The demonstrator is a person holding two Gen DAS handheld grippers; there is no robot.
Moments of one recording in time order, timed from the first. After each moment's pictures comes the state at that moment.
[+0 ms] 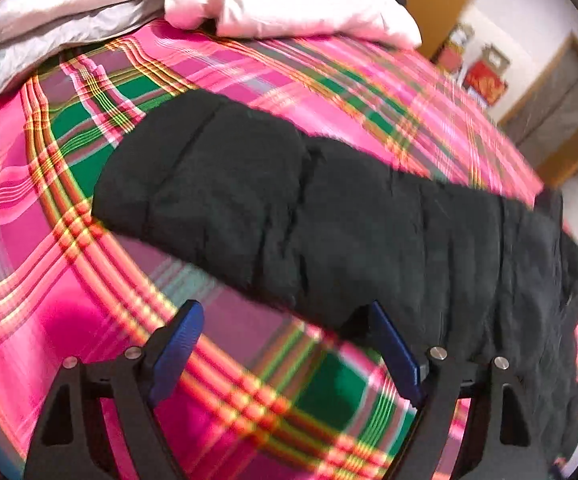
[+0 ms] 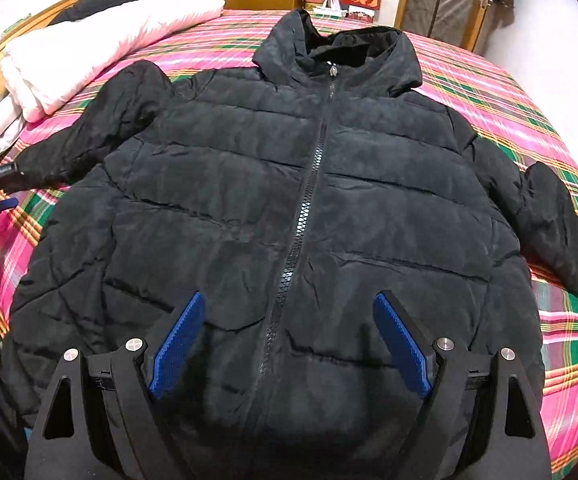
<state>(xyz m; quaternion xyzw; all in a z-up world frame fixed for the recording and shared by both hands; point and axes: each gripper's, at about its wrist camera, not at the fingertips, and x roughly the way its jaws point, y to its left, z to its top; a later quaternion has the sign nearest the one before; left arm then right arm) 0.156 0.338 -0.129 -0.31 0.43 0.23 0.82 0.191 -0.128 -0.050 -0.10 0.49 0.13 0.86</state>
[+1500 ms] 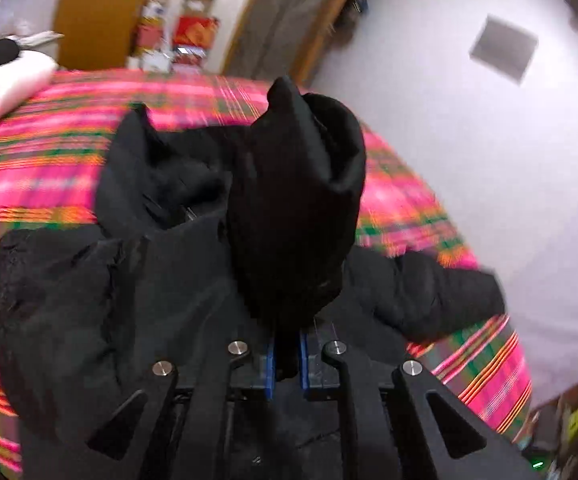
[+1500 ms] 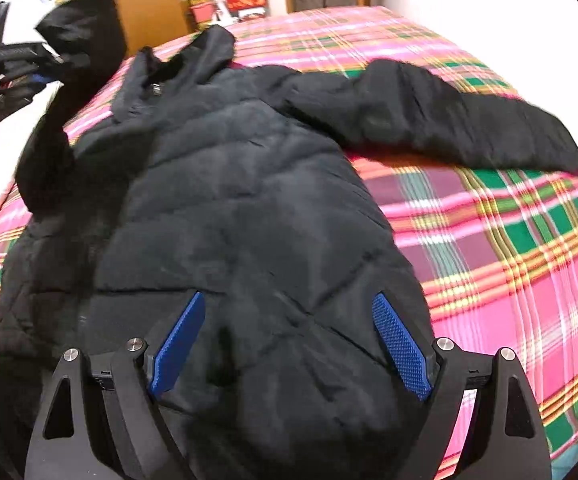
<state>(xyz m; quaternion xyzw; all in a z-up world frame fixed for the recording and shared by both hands) 0.330 -0.066 -0.001 -0.12 0.41 -0.20 0.88 0.157 -0.322 -0.051 0.04 0.49 0.01 0.87</state>
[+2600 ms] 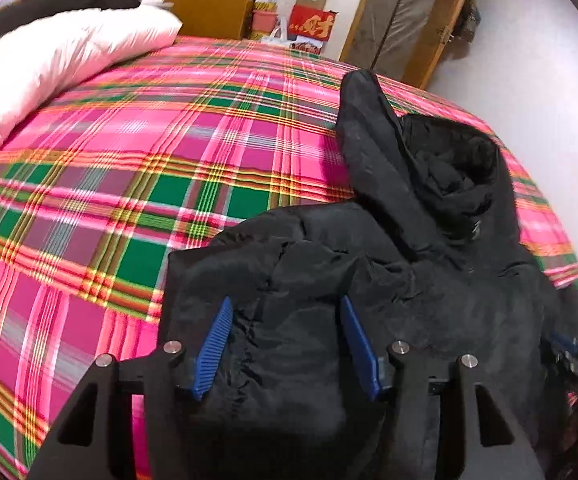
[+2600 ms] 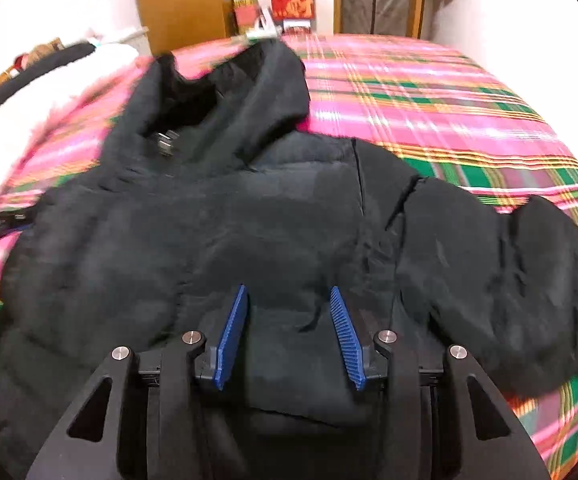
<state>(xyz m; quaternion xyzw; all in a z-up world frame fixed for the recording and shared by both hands) 0.368 0.125 -0.081 -0.12 0.42 0.00 0.90 0.377 -0.231 -0.077 -0.03 0.46 0.06 0.88</state>
